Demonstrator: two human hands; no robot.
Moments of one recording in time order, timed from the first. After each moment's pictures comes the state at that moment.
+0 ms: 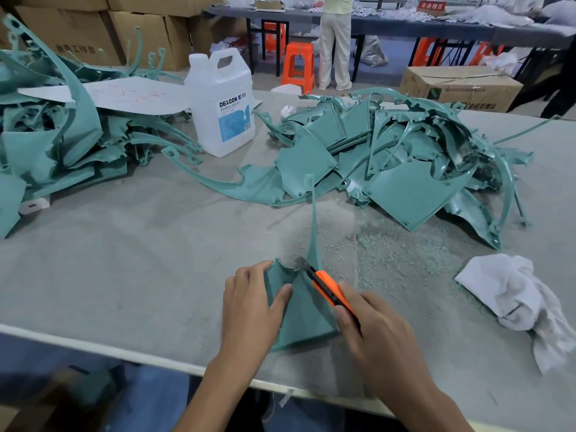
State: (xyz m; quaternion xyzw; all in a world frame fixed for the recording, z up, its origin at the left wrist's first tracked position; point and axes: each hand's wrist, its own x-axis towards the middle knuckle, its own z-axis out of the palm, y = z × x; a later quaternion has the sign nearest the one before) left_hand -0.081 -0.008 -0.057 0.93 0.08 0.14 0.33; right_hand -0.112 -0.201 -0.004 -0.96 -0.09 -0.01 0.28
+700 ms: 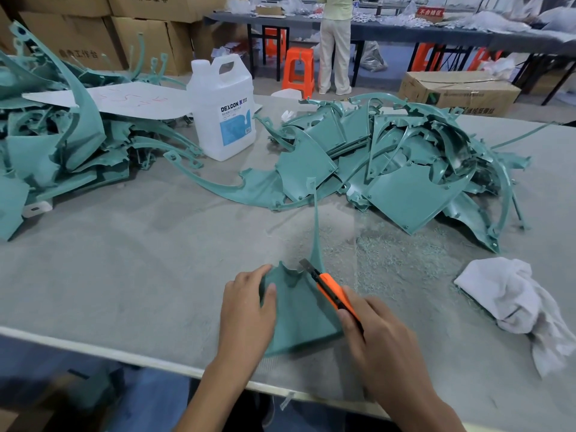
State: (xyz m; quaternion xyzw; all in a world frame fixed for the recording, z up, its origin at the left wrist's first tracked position) left_hand -0.082 -0.003 -0.055 0.91 0.10 0.13 0.37; right_hand -0.117 -0.200 -0.005 -0.96 -0.06 -0.04 0.27
